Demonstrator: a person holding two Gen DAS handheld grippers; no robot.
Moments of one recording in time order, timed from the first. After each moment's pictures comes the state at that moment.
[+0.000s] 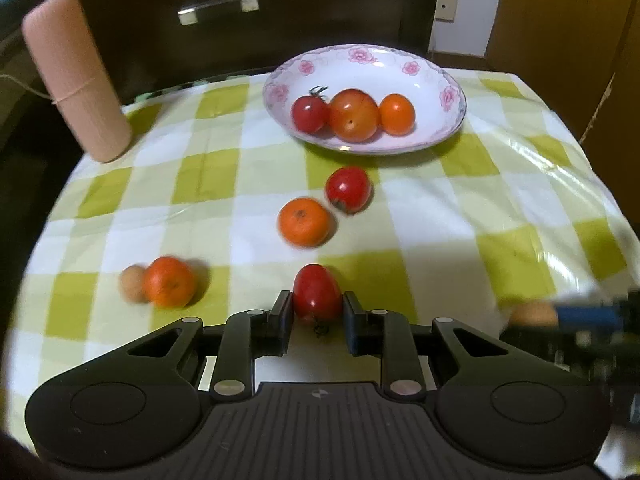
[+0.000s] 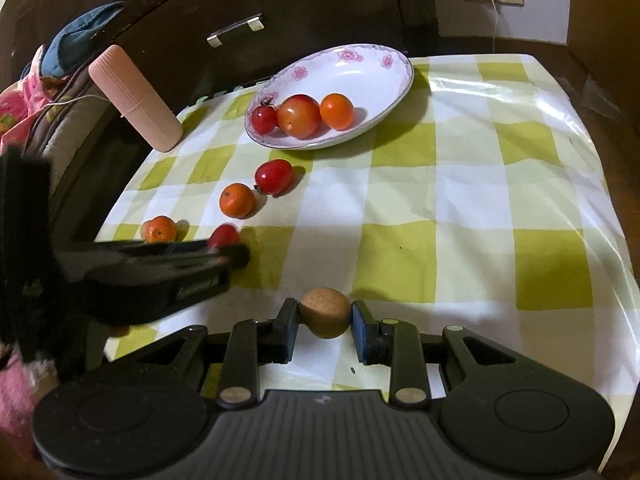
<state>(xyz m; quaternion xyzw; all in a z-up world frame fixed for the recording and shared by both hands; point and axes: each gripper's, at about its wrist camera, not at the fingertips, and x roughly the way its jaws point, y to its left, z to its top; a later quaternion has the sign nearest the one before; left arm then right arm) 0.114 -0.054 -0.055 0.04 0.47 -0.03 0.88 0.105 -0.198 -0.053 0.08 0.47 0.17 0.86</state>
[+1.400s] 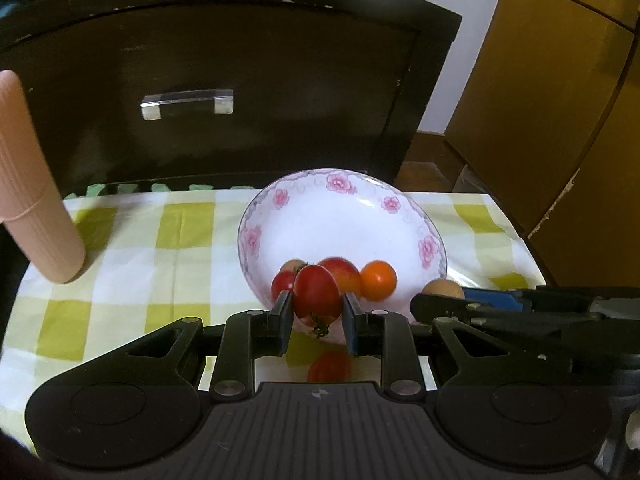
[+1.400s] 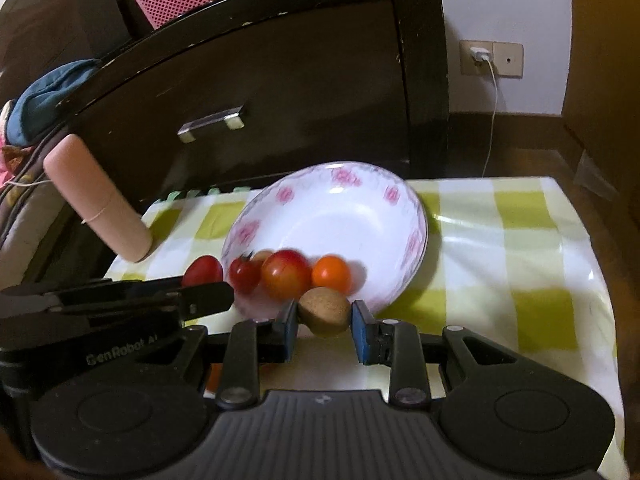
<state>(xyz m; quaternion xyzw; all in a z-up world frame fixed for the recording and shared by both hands) 0.206 -0.027 -0.007 -0.03 0.40 -0.12 0.91 0.212 -0.176 -0.016 0.07 0.39 0.13 0.91</state>
